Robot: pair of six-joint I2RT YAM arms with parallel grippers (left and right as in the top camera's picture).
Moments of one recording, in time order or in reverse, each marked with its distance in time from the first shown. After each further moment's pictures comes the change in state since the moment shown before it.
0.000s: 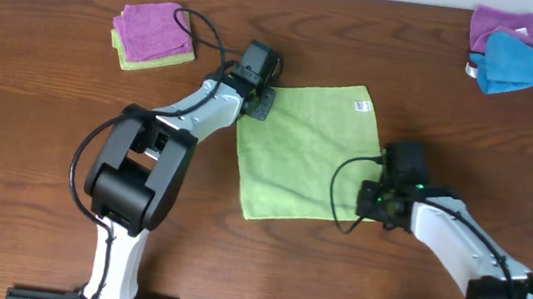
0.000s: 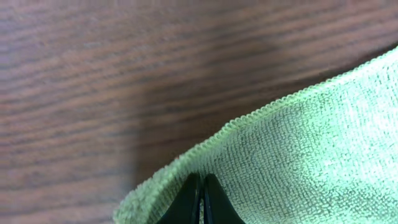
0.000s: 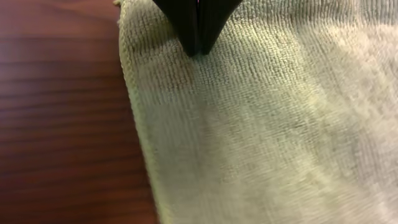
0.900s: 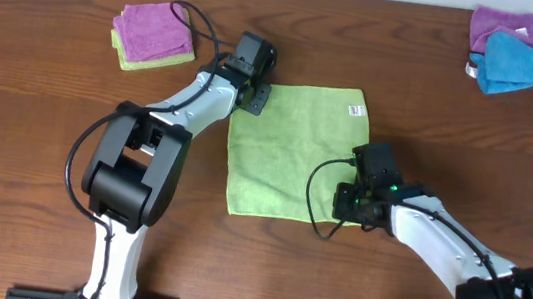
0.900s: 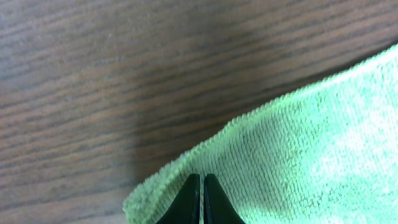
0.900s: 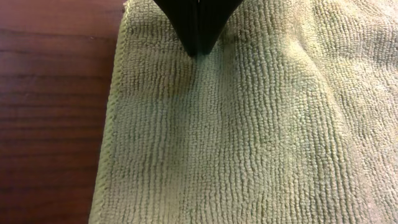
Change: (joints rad) left arm 0.028 0.008 0.050 -0.053 0.031 0.070; right arm 0.134 0.014 0.016 -0.008 -0.037 0.102
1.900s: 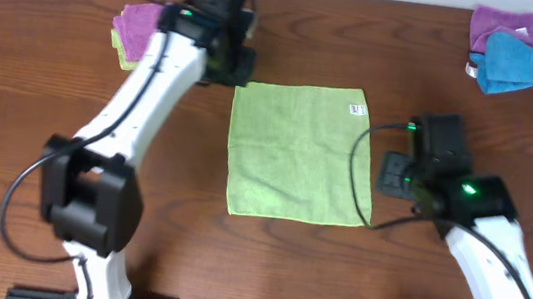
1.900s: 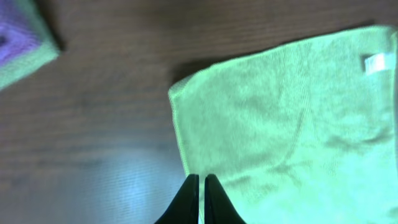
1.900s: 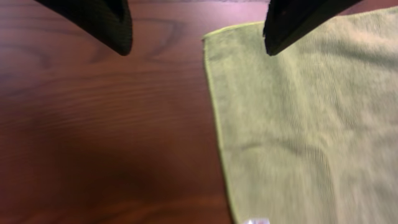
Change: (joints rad) left arm 0.100 -0.226 0.288 -0.632 0.204 -0.128; right arm -0.133 -0.345 0.341 -0.446 0.204 -0.101
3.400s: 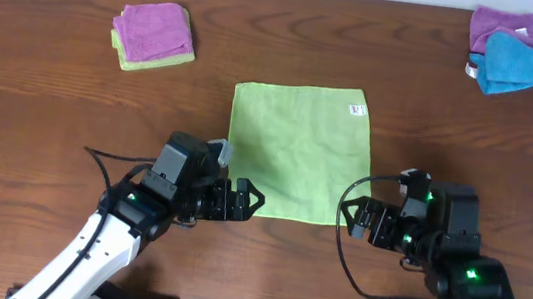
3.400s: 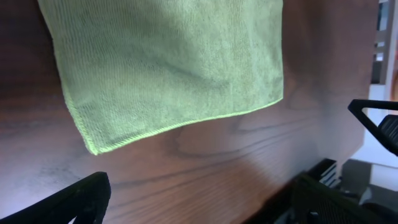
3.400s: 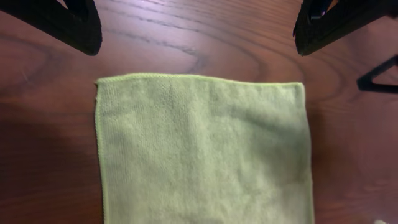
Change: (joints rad) left arm -0.170 -0.815 -1.156 0.579 0.350 -0.488; right arm -0.079 -0.343 -0.426 0.205 -0.510 0.067
